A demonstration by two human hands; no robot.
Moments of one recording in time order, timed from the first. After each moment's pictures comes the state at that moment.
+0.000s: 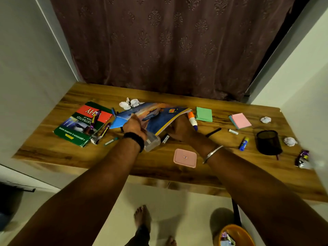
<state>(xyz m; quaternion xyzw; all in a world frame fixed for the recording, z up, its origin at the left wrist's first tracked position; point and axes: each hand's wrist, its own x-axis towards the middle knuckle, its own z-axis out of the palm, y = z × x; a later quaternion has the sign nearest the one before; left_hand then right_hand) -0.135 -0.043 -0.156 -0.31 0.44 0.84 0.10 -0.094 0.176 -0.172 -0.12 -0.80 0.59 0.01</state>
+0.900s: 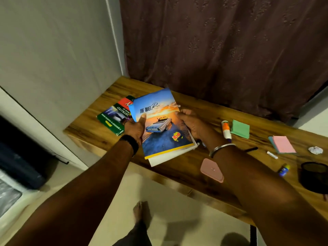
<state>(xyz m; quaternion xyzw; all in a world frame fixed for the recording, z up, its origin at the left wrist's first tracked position) -0.103 -0.177 -0.141 -0.22 0.56 0.80 -0.02 -0.132 0.040 -0.112 -0.05 -0.70 0.70 -0.15</state>
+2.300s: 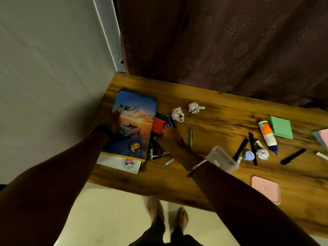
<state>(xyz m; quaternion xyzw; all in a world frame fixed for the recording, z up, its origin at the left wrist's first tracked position) -0.345 -0.395 -0.211 -0.10 0.94 0.32 0.04 -0.257 -0.166 -0.225 -0.16 -0.92 0.32 -0.18</state>
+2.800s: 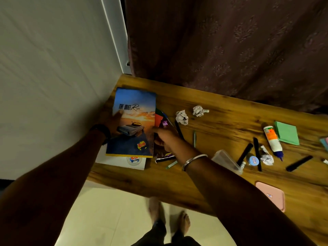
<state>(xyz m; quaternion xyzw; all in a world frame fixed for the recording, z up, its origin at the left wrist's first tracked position) -0.345 -0.415 -0.203 -0.07 0.88 0.46 0.09 -0.280 -0.191 -0.207 -0.33 -0.59 0.69 -0.26</state>
